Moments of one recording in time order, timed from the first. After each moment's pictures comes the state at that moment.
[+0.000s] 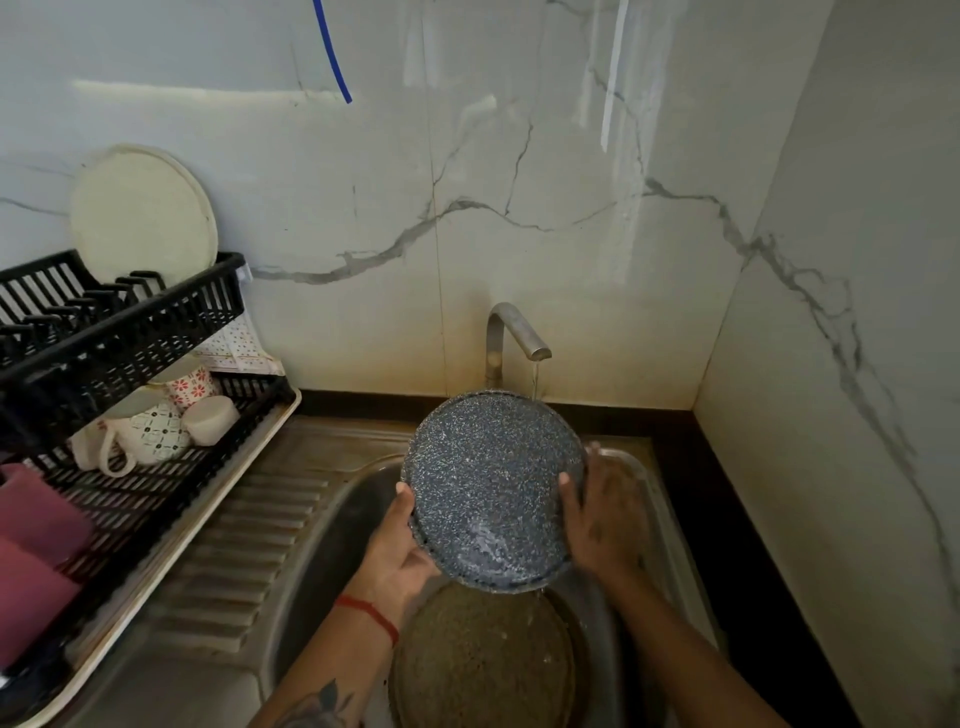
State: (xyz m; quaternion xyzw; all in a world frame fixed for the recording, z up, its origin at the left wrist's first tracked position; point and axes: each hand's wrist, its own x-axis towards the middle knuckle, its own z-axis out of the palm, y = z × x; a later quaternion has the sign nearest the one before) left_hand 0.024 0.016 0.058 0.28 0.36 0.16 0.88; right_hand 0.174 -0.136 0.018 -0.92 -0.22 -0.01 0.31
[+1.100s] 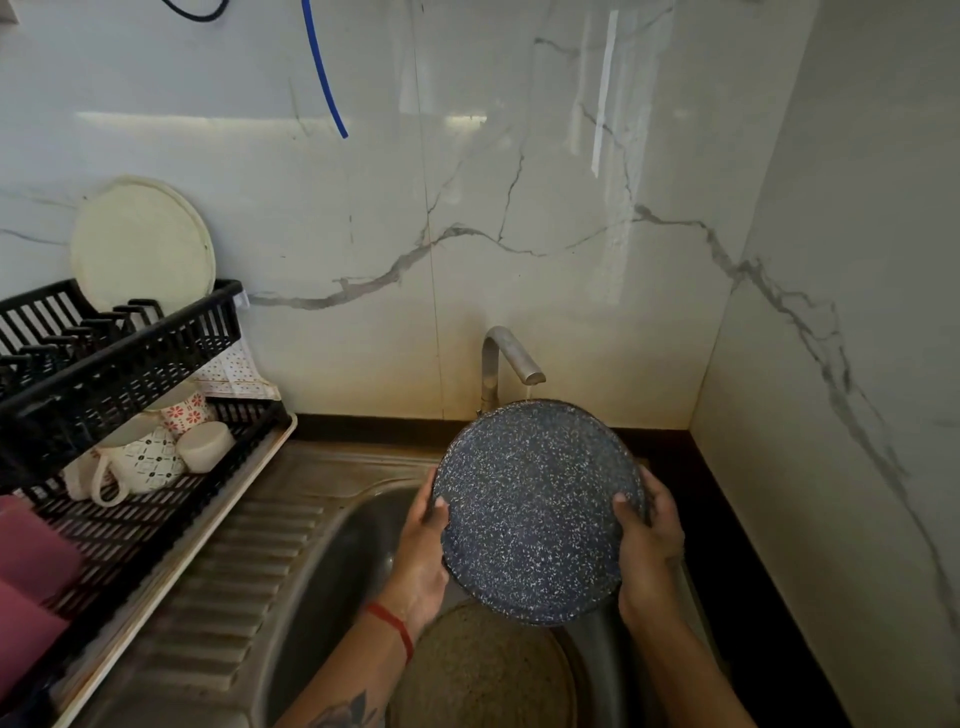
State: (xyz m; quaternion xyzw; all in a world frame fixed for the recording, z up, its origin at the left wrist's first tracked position) left_hand 0.043 0.005 0.064 0.46 0.29 0.20 0.82; right_hand 0.156 -0.160 0.065 -0.62 -0.03 0.01 0.78
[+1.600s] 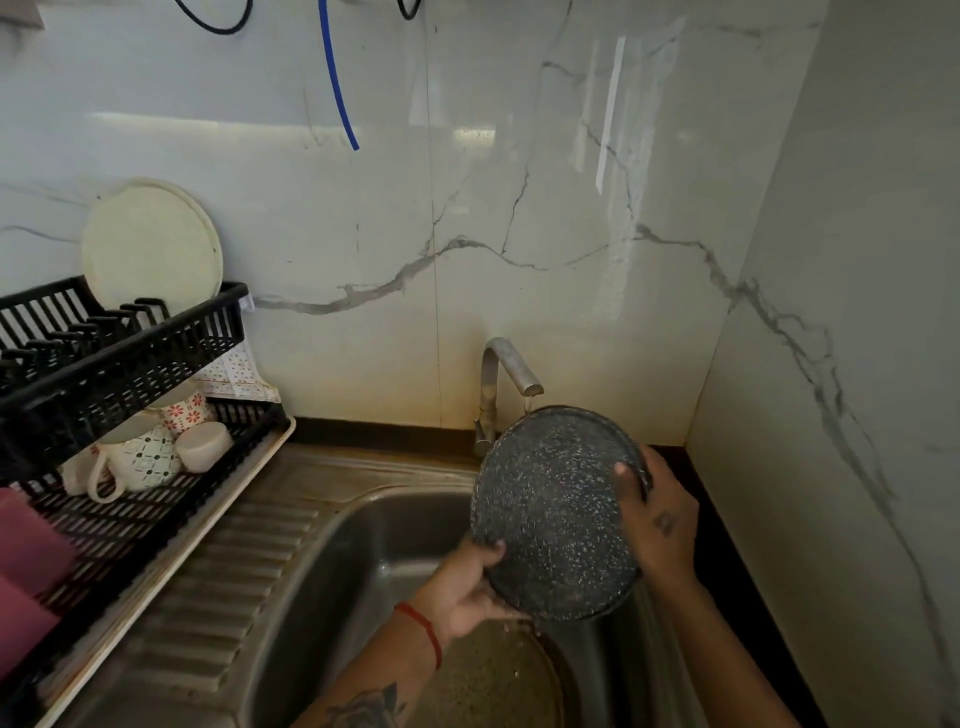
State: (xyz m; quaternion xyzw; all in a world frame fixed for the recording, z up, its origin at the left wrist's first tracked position) left_hand 0.061 -0.027 0.059 0.42 0.31 -0.01 0.85; right_hand 0.176 -0.175 0.109 -0.81 -0.20 -0.12 0.54
